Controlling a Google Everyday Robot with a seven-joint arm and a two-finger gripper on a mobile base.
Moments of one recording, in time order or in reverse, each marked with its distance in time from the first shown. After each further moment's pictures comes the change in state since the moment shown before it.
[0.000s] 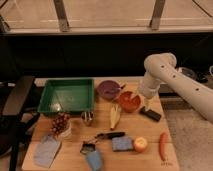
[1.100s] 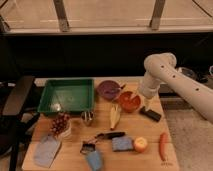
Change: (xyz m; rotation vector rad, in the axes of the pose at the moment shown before) arm 0.001 0.005 0.002 -0.006 0.002 -0.015
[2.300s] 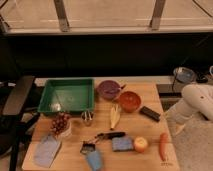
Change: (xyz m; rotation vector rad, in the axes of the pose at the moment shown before) arm 0.065 0.169 0.058 0.028 -0.006 0.188
